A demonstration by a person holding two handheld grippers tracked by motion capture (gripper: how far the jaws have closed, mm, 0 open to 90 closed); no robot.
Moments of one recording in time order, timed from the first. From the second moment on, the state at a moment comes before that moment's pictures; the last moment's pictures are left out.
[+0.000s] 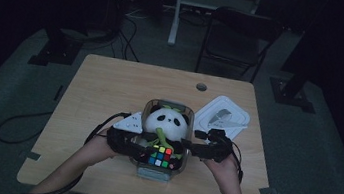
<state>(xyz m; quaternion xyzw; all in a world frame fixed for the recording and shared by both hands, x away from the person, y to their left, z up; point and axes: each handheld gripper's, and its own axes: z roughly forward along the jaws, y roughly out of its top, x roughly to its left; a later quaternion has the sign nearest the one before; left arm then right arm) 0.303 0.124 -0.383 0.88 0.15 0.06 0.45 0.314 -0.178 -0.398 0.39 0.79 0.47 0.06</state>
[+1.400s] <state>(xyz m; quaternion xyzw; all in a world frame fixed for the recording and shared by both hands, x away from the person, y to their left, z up) 0.319 0.204 -0.433 0.83 0.28 0.15 0.47 0.354 -0.237 -0.464 0.53 0.74 0.39 0.15</state>
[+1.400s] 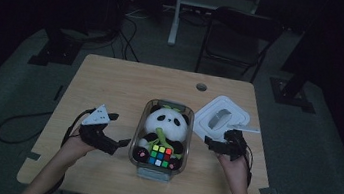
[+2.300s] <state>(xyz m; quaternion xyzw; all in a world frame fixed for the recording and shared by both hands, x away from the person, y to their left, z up) 0.328 0.212 -0.494 0.83 0.34 0.17 0.40 0.400 -0.227 -0.482 0.59 0.69 0.35 0.23</state>
